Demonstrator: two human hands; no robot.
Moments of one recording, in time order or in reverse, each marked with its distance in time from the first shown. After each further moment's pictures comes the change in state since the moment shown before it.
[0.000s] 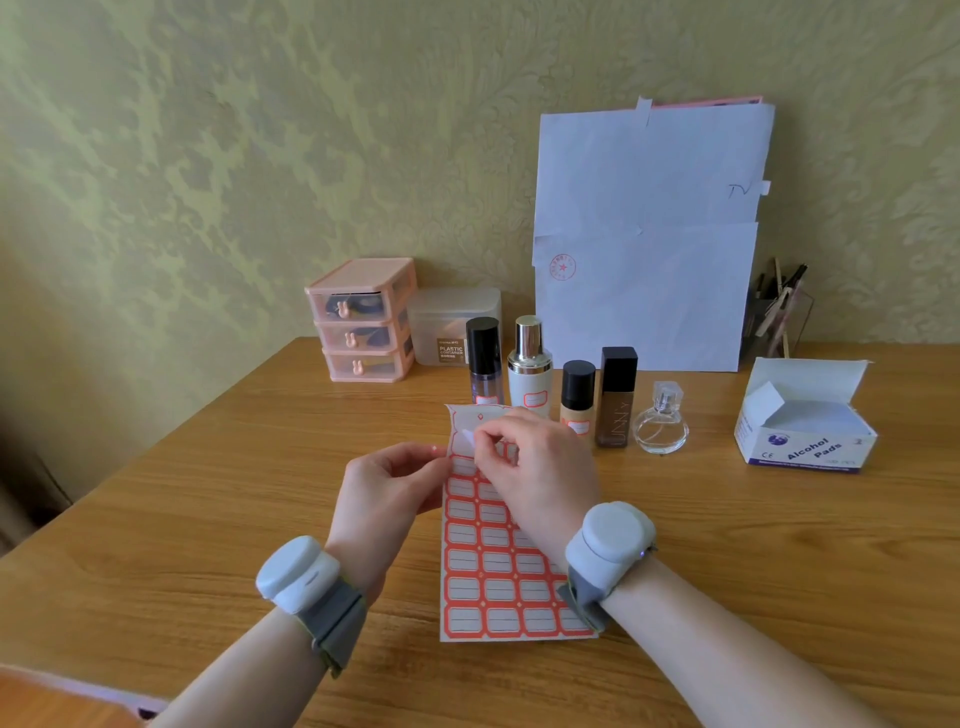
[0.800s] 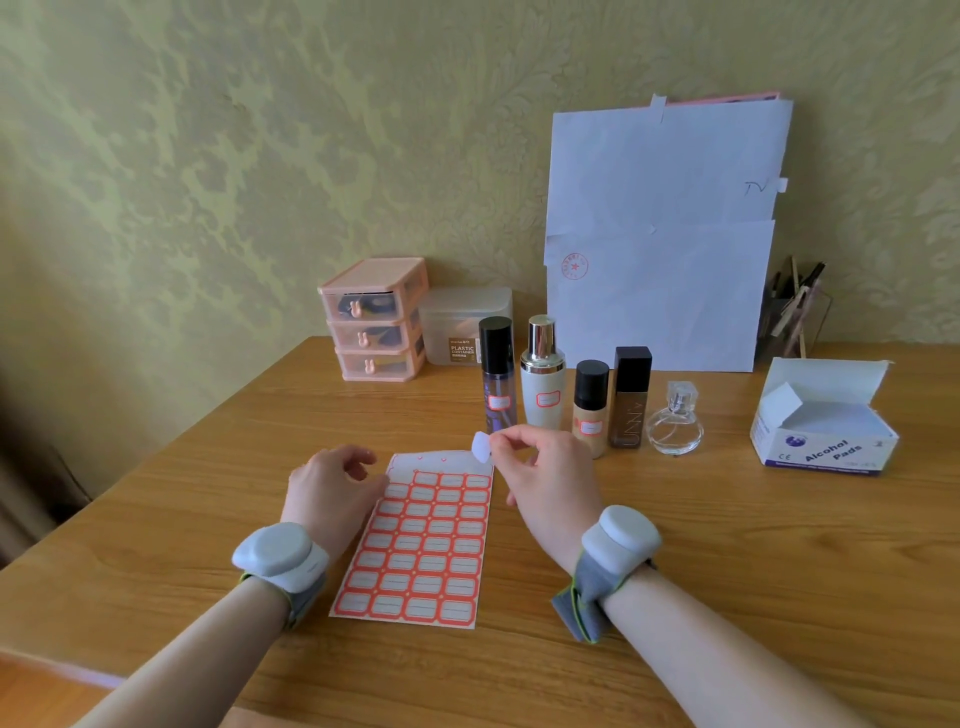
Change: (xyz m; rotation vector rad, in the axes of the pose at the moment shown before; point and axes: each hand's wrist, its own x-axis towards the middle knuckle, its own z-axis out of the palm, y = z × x) left_hand 0.040 -0.021 -0.062 0.916 0.229 0.060; right_hand -0.006 0.006 0.013 0.260 -0.040 0.263
